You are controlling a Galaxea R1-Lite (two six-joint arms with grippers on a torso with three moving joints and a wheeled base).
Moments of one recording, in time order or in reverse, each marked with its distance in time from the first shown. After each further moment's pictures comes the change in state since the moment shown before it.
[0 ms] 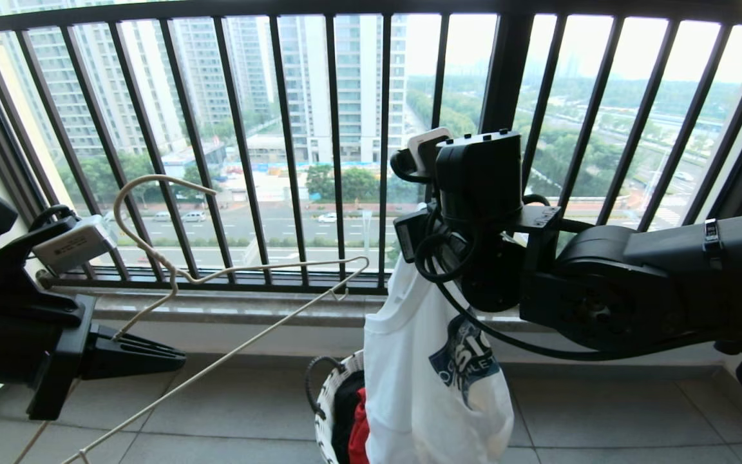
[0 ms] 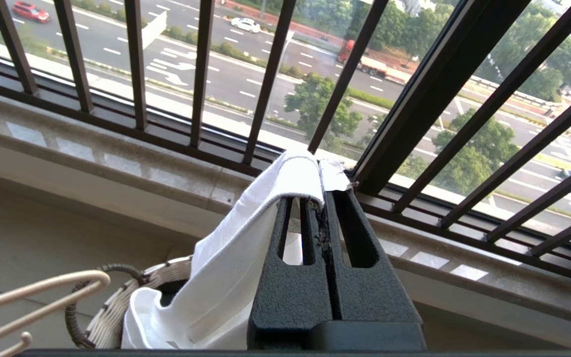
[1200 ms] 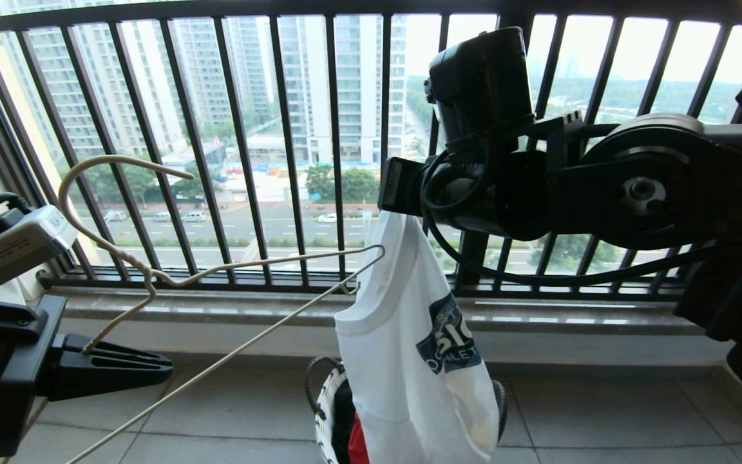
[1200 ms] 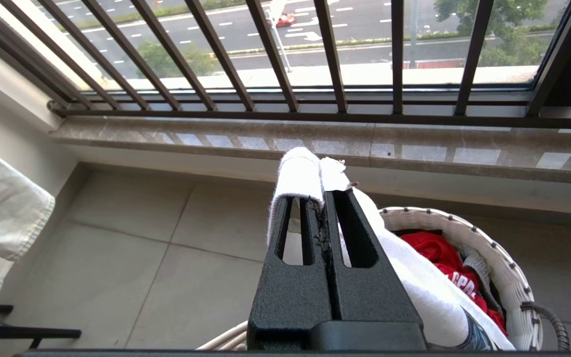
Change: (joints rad) left arm -0.035 -0.137 0.020 0.000 -0.006 -0.016; right arm 0.000 0.014 -0.384 0.516 0.261 0.611
